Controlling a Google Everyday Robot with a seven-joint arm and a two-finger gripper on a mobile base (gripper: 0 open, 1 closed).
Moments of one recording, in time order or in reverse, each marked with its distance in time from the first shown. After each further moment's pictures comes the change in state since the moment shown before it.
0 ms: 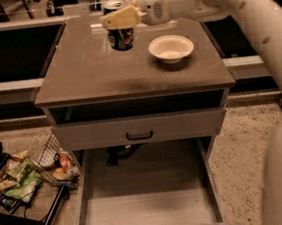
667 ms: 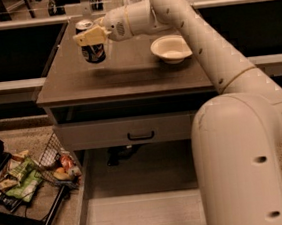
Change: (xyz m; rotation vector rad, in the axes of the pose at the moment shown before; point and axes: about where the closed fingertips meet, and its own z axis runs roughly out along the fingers) arm 0.039 -0.050 0.113 -0.081 0.011 0.002
